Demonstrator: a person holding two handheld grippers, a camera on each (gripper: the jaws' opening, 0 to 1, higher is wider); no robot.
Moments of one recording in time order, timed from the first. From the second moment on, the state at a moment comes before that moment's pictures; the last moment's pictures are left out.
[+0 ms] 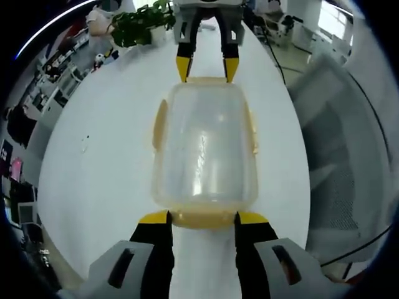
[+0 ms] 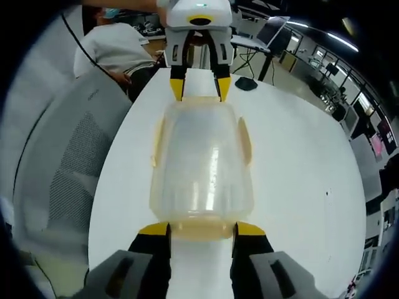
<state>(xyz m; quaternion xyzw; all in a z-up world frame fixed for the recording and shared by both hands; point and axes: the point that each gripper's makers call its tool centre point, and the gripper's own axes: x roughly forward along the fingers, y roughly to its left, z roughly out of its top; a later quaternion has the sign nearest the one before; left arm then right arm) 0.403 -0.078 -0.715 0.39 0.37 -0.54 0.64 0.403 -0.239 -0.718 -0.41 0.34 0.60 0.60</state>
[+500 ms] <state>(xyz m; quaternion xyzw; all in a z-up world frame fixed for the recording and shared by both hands) 0.406 -0.094 -0.724 0.39 0.38 -0.55 0.64 0.405 -0.255 -0.725 -0.40 0.35 0.60 0.60</state>
